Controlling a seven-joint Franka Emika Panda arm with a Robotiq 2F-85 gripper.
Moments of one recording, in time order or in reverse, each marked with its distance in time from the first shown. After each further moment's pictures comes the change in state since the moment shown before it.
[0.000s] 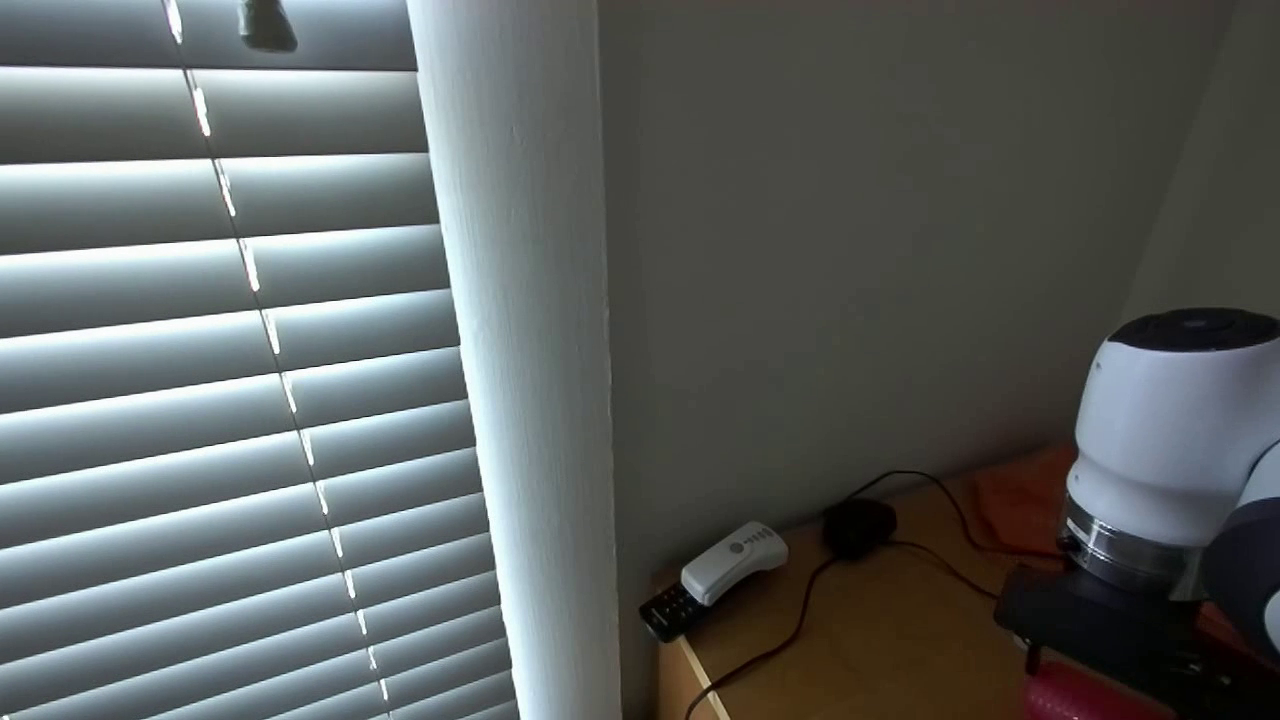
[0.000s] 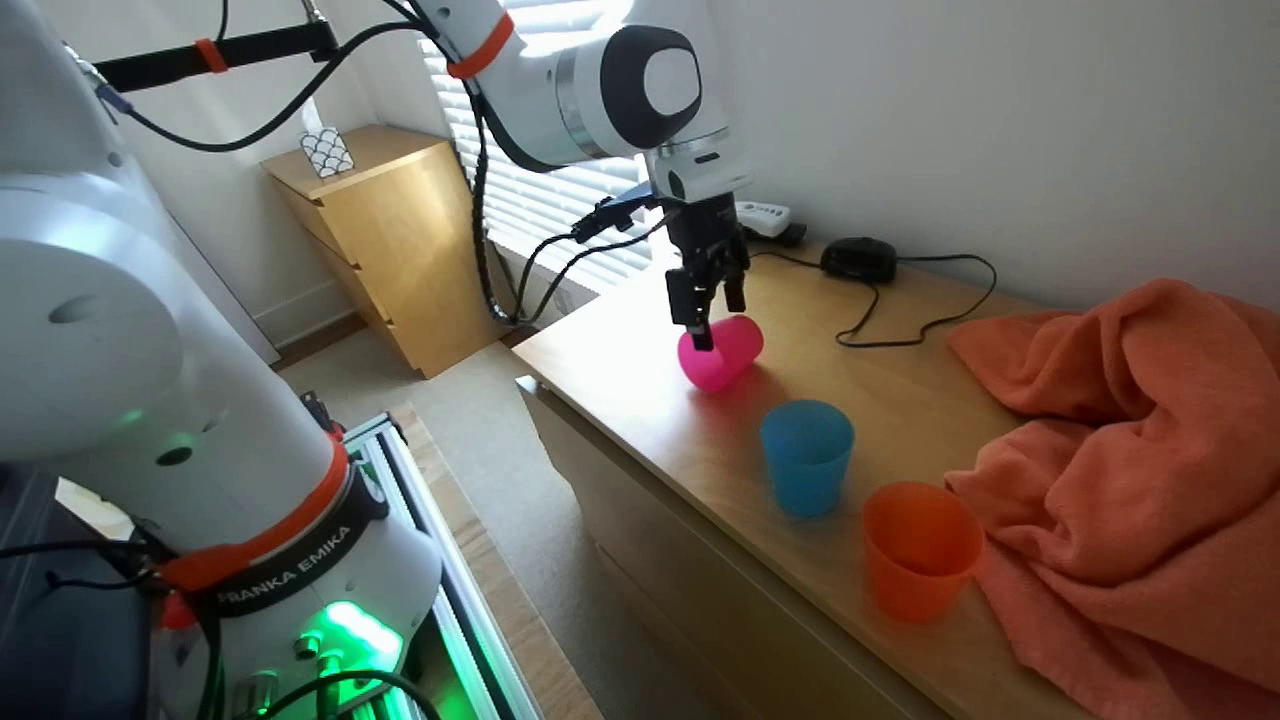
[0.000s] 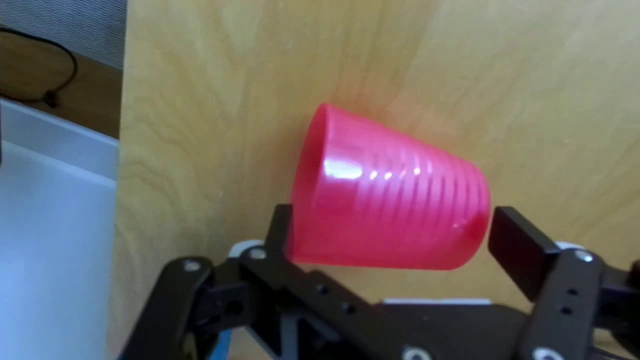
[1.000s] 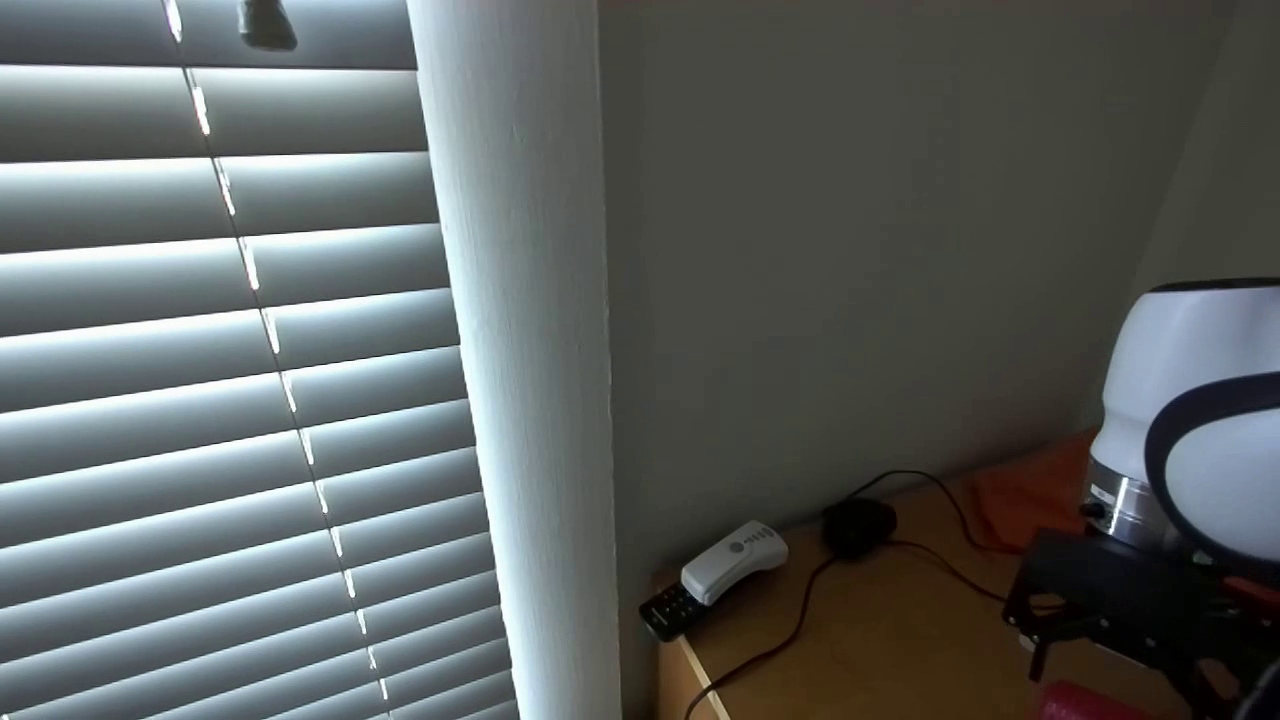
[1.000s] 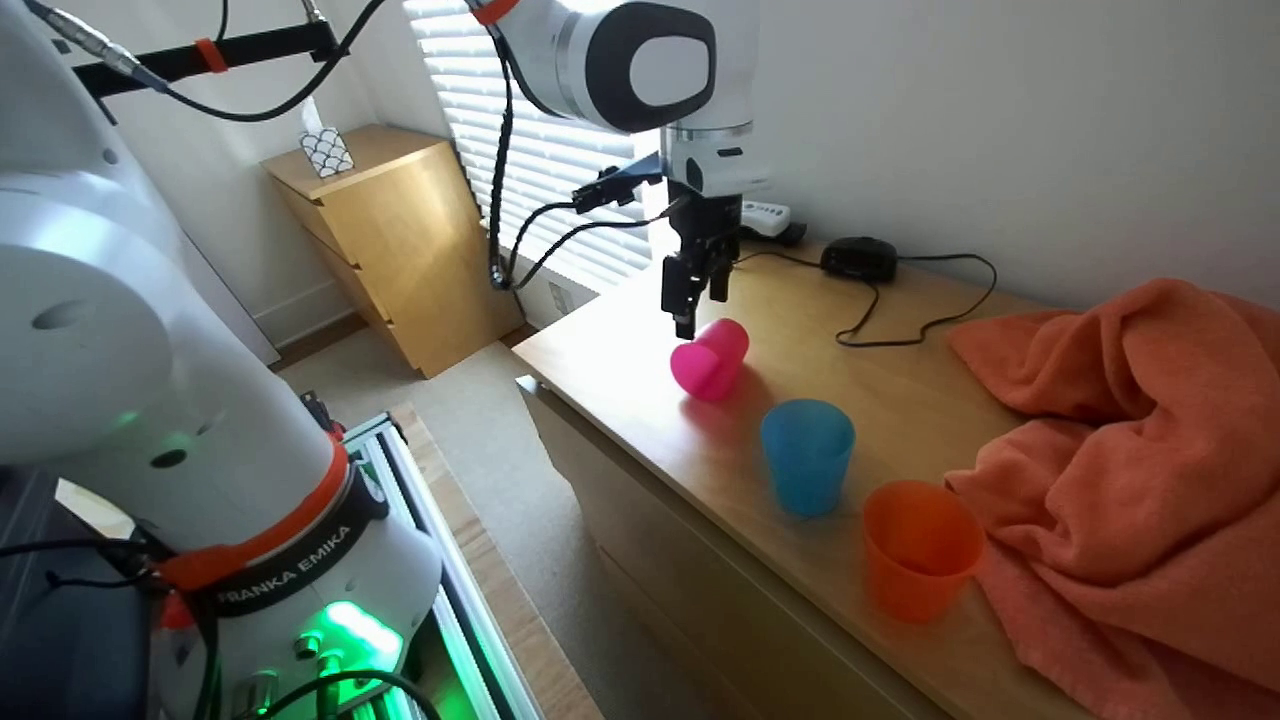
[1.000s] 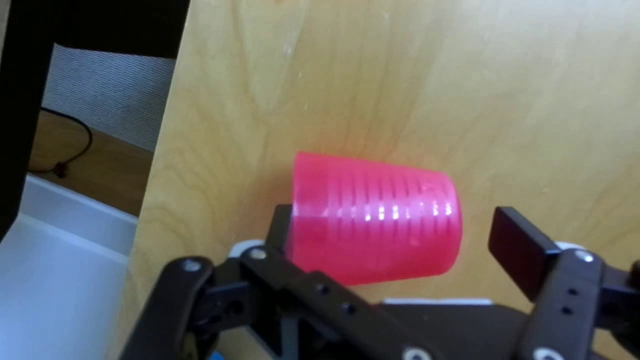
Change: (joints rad) arm -0.037 -0.038 0.018 0.025 0.399 -0.121 -0.389
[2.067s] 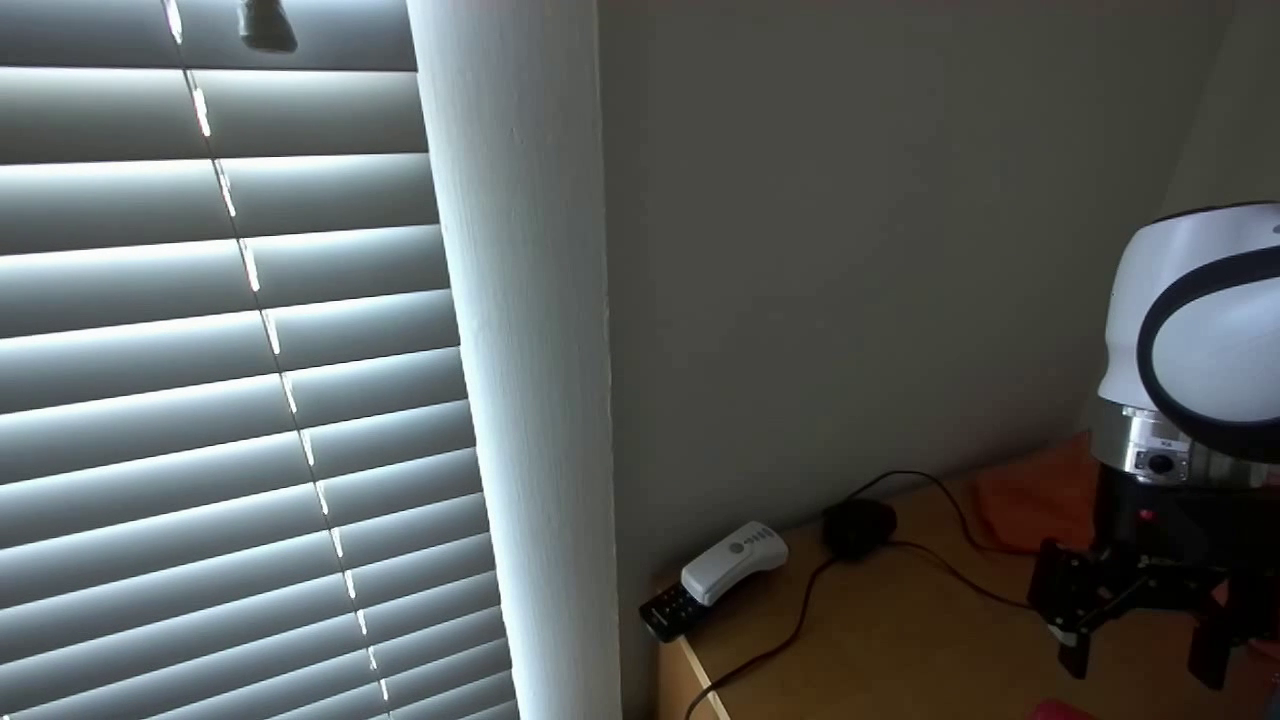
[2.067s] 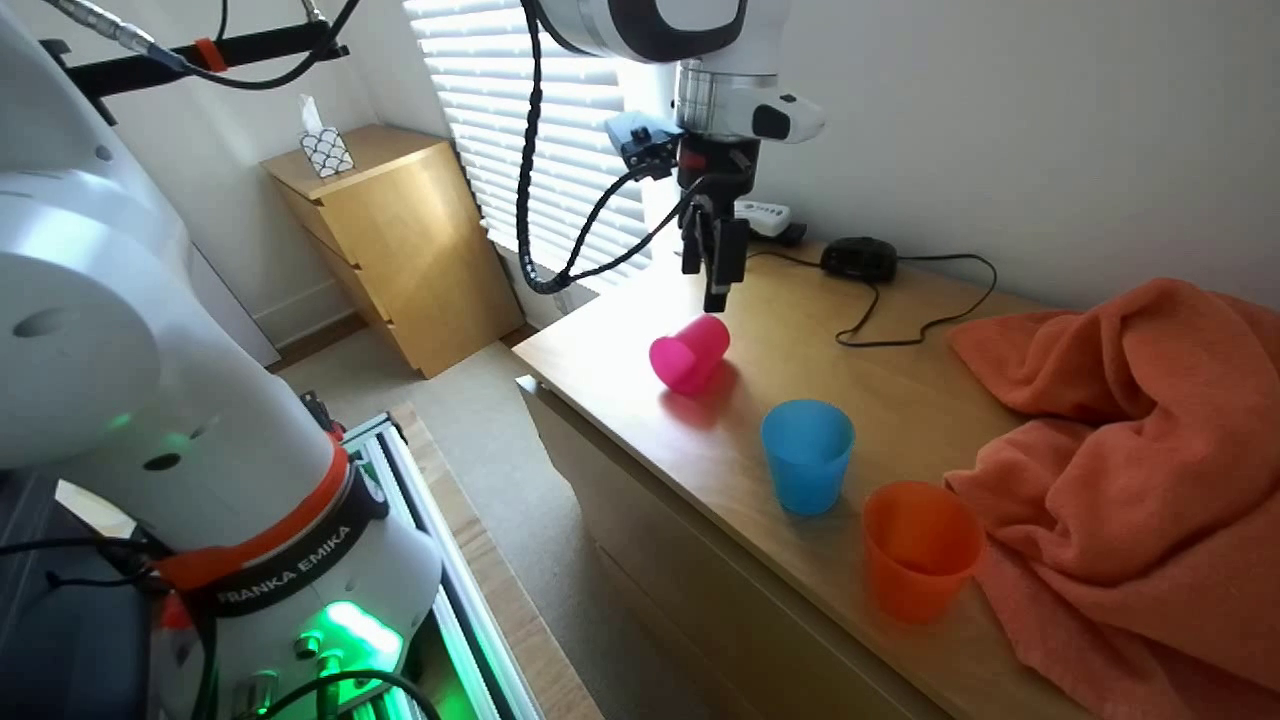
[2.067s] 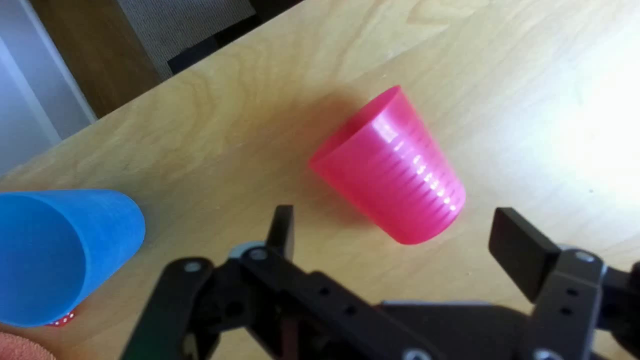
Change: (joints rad) arm -0.043 -0.049 0.005 0.093 0.021 -0.243 -0.753
